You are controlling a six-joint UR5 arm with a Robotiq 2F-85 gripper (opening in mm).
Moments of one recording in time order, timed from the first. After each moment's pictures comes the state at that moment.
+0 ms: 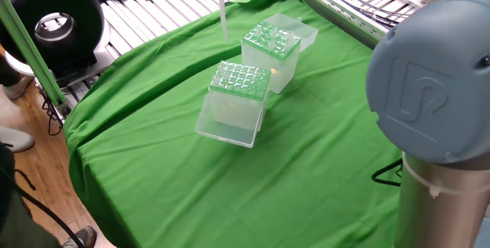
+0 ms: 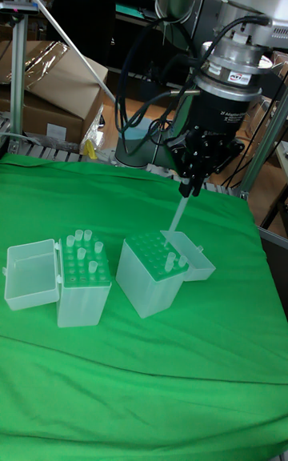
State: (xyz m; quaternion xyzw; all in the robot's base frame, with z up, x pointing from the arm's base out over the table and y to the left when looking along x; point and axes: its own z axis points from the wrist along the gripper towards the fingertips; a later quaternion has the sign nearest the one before) arm 0.594 0.059 0.327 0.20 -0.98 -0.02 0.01
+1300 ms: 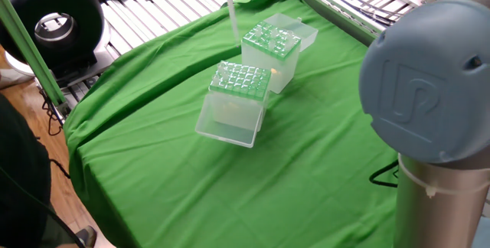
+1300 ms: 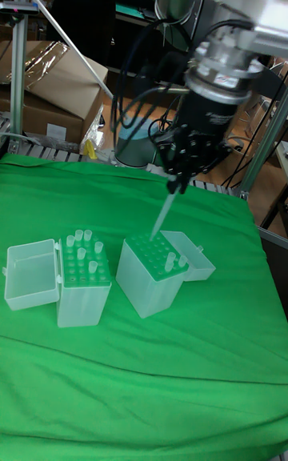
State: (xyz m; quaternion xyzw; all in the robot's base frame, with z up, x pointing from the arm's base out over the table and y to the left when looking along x) arm 0.591 0.025 0.317 0.18 -0.98 0.01 0.03
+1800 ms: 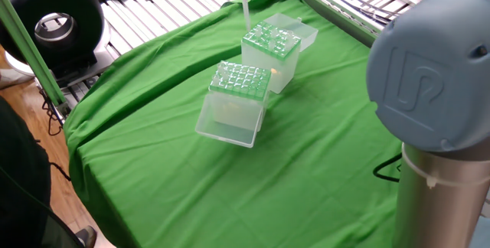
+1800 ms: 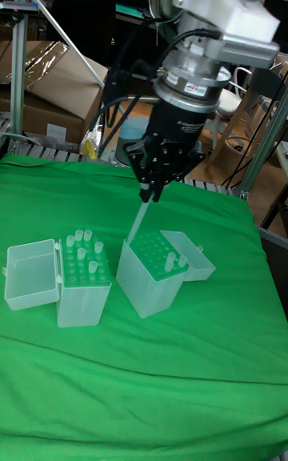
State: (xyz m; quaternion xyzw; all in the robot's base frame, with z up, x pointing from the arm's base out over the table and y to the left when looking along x) arm 0.605 -0.012 0.301 0.21 -0.98 0.02 0.02
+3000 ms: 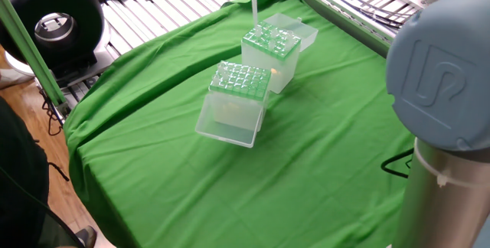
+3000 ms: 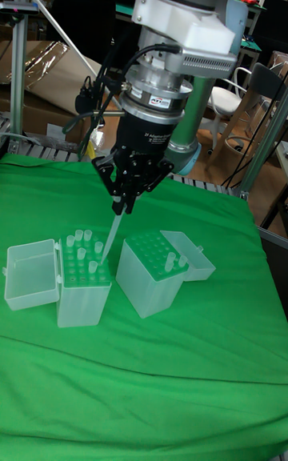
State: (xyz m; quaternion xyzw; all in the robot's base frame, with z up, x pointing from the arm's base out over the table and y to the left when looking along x) arm 0.608 -0.043 0.277 0.25 -0.97 0.01 -0.01
